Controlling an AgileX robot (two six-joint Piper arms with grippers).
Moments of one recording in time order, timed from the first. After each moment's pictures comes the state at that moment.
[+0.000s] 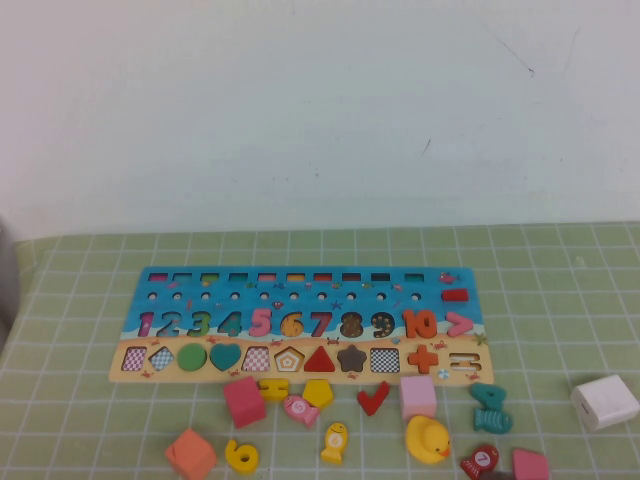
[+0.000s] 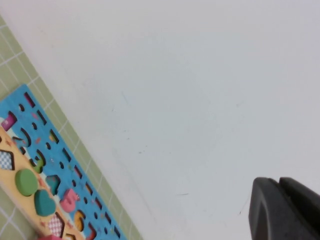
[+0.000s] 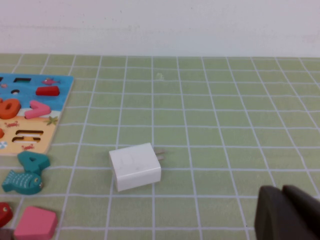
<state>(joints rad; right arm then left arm) 0.02 -0.01 0.02 -0.18 0.41 0.14 -0.05 -0.01 0.03 -1.18 0.07 -0.05</state>
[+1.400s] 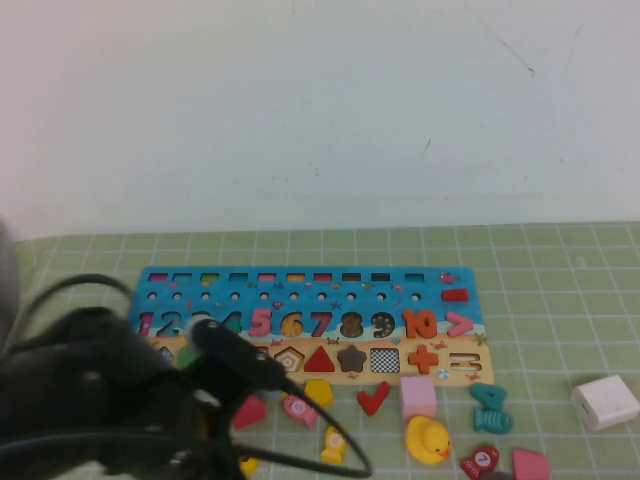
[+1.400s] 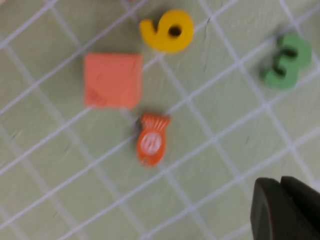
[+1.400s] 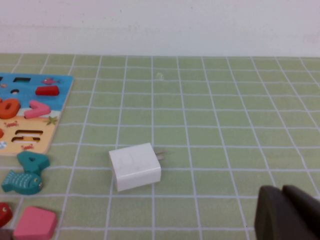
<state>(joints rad) 0.02 -0.01 0.02 -0.18 0.41 0.14 -0.68 1.40 -0.82 0.09 0.85 -0.14</state>
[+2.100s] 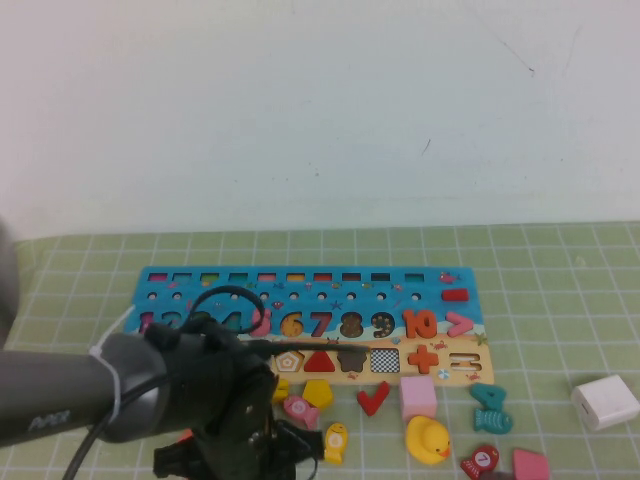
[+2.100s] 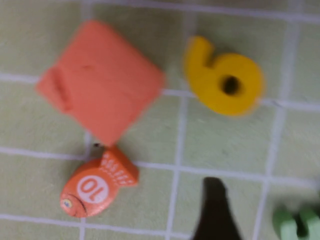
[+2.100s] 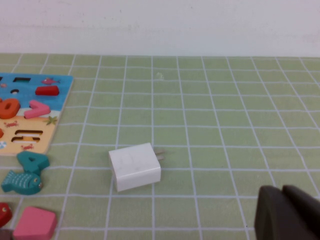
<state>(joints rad) 0.02 -0.01 0.02 -0.18 0.41 0.14 -0.67 1.80 -0.92 0.12 0.64 -0.88</state>
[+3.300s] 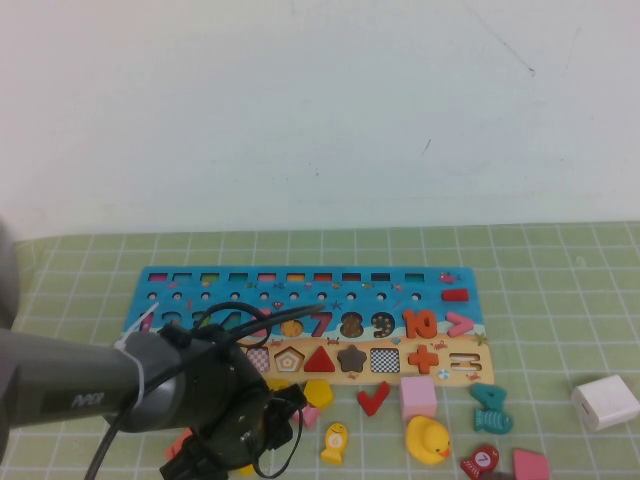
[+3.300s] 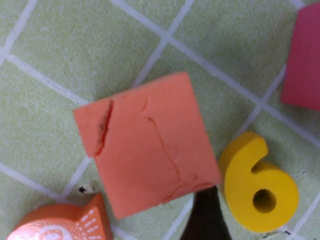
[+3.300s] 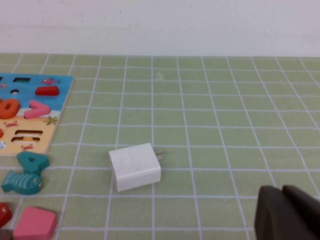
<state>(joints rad) 0.02 -0.01 0.02 -0.18 0.41 0.14 -0.61 1.91 -0.92 0.34 0.48 -1.53</state>
